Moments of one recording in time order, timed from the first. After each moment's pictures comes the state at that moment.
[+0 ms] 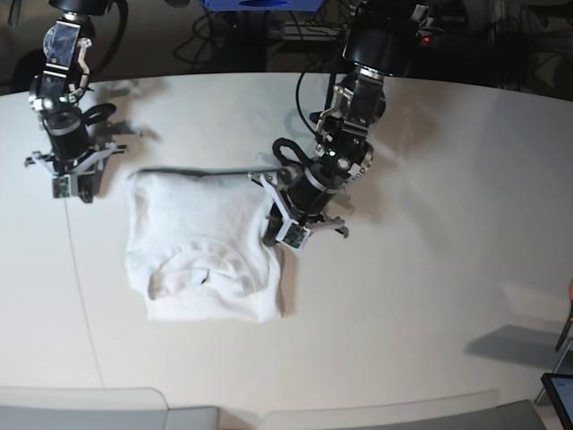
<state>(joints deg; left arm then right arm) -2.1 -0.4 13.8 73.8 5.0 -17.0 9.6 -14.7 6.2 22.4 85.9 -3.1 23.2 -9.4</state>
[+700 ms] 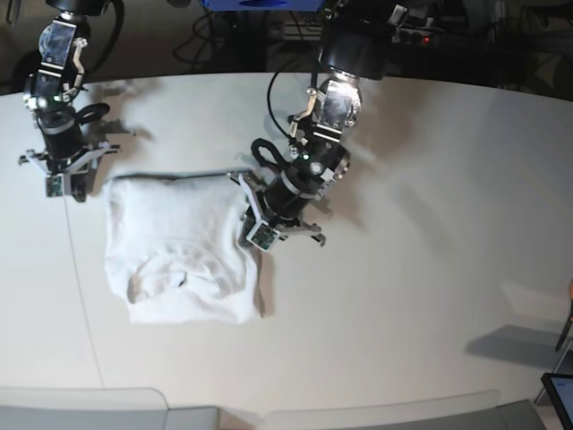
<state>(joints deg) -3.3 3.8 12.0 73.5 15.8 -18.1 9.7 -14.7 6.4 24.4 85.9 -3.1 23.4 -9.4</state>
